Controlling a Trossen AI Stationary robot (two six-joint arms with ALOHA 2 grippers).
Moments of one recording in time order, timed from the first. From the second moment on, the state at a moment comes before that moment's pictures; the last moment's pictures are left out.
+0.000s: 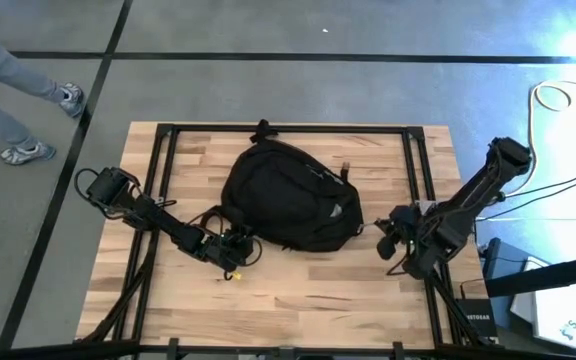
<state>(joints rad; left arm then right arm) -0.43 1.74 0.58 0.25 -0.89 0.19 0.85 1.03 0.59 -1.05 0.80 1.65</state>
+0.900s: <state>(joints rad) -0.48 1.60 0.66 0.82 -0.57 0.45 0.75 1.09 0.59 -0.68 0.86 1.30</state>
